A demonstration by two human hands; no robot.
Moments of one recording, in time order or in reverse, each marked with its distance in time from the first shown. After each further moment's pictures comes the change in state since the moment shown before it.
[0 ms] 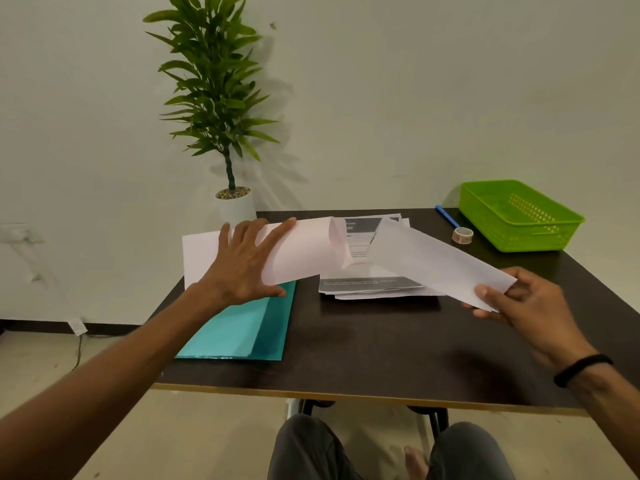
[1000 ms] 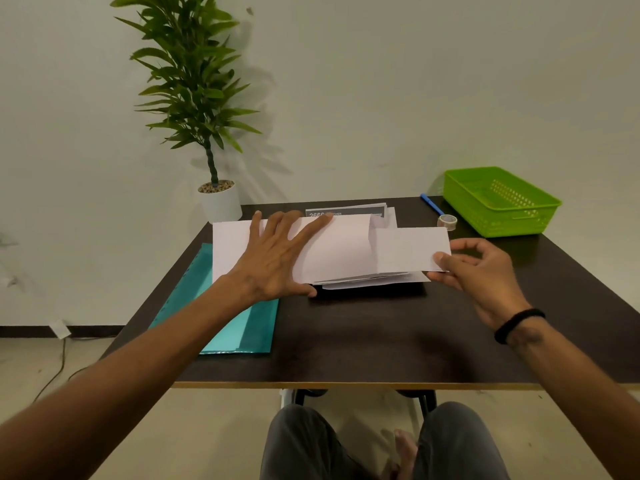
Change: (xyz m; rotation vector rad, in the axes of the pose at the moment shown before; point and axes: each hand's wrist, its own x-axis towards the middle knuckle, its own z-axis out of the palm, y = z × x) left_hand 0.020 0.070 -0.007 -0.017 -0.044 0.146; right_hand 0.009 -0.020 0.047 0.109 0.114 0.060
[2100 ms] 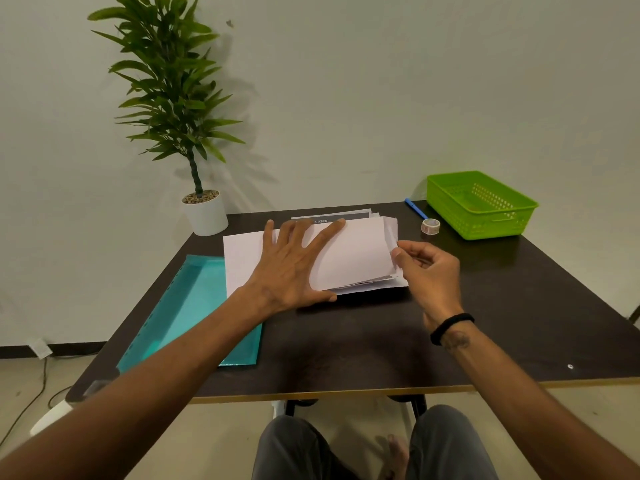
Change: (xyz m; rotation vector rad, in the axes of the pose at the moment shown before) left_hand 0.022 0.041 0.005 -0.064 0.003 0.014; right_hand -0.010 0.008 0.048 -0.124 0.145 -0.124
